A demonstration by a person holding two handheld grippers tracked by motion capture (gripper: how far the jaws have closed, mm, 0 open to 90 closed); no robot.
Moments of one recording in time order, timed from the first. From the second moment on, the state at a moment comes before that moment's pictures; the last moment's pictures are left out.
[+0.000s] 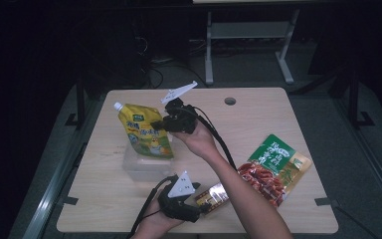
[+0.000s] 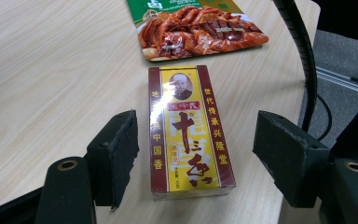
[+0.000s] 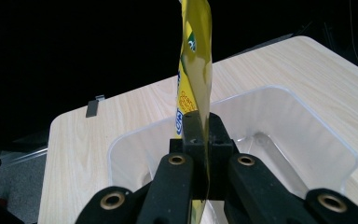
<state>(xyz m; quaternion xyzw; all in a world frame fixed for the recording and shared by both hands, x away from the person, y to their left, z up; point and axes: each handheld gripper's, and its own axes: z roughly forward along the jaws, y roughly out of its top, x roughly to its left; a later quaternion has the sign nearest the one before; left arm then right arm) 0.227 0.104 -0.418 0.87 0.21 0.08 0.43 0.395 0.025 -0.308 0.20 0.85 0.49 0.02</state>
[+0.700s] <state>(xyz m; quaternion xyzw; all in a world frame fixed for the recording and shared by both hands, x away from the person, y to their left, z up) 0.225 0.103 -0.419 0.87 0.22 0.07 0.44 0.399 0.033 -0.328 0.21 0.84 0.49 0.00</state>
